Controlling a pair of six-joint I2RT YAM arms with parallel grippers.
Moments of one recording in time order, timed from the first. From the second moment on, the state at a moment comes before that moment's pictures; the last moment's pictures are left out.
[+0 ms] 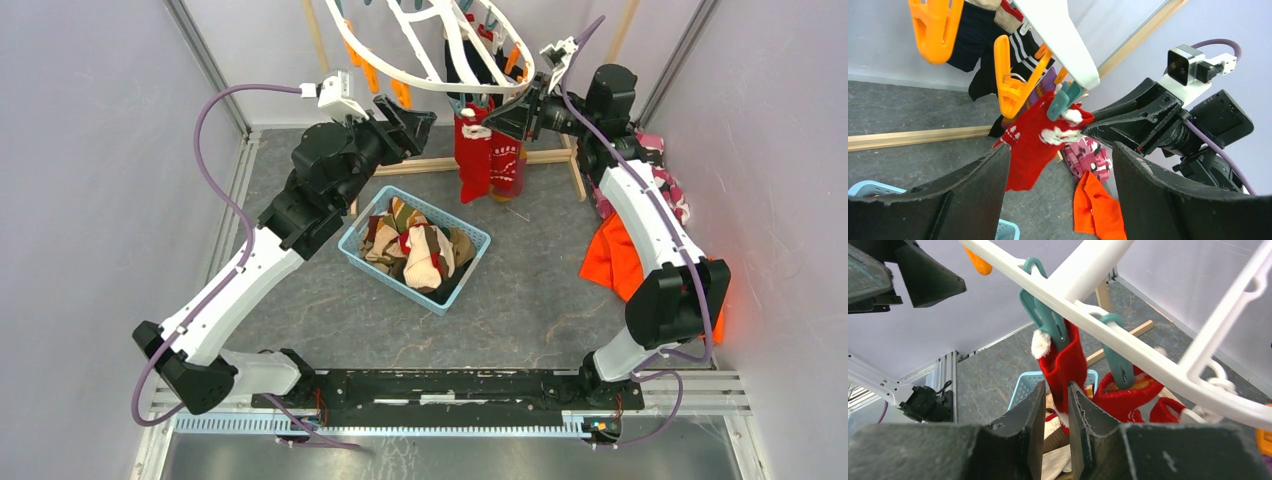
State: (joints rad) left arm -0.70 1.28 1.46 -0.12 -0.25 -0.62; right arm 0.16 1.61 1.56 0.07 -1.04 0.29
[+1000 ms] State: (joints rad) left arm -0.69 0.84 0.90 0.00 0.00 -0.41; right arm 0.13 1.38 1.50 -0.48 -1.01 -0.48
